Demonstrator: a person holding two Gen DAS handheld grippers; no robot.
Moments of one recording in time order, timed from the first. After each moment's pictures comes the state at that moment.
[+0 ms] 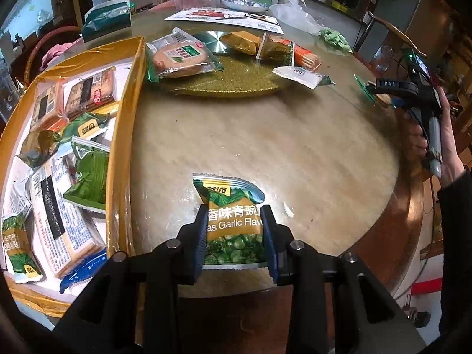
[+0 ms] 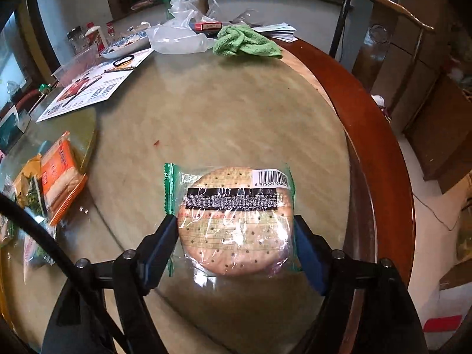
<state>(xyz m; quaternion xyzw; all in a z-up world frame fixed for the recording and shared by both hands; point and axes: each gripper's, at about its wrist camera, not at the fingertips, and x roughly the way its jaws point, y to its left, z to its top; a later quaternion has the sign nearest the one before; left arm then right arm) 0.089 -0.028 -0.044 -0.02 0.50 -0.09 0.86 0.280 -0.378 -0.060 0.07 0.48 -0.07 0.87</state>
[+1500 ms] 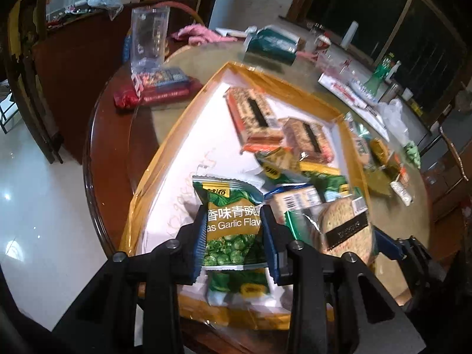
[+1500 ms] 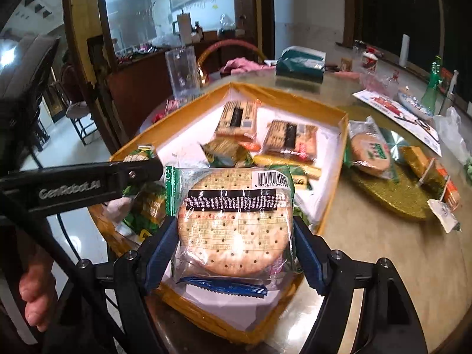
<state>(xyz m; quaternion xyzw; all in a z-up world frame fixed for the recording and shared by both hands) 0.054 0.201 -0.021 -0.19 0.43 0.09 0.88 0.092 0.049 -0.030 -0.11 0.37 0.32 0.86</state>
